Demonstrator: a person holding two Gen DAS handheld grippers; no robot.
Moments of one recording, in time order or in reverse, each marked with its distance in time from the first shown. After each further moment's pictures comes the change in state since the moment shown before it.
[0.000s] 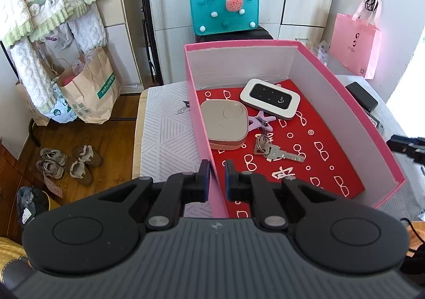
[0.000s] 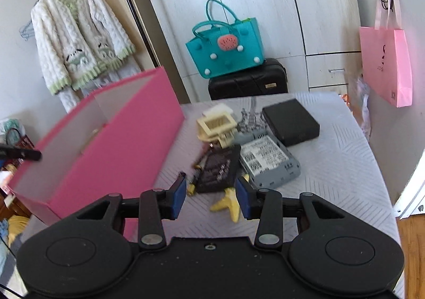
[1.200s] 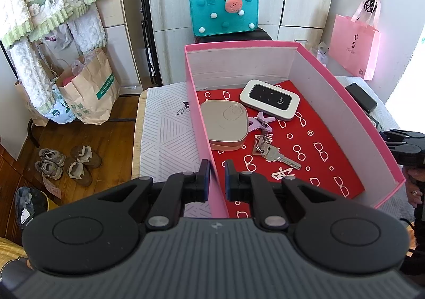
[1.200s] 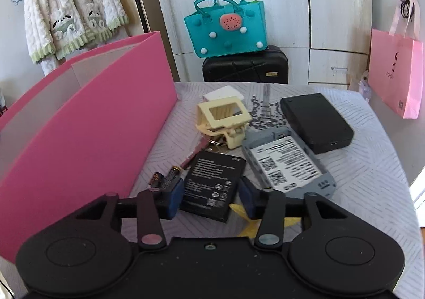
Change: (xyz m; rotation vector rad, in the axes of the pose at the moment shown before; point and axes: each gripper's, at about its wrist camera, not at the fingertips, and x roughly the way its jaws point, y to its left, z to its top) left arm -0.001 0.000 0.002 -0.002 -0.004 -0.004; right arm 0.069 0.019 0.010 -0.082 0.086 -0.075
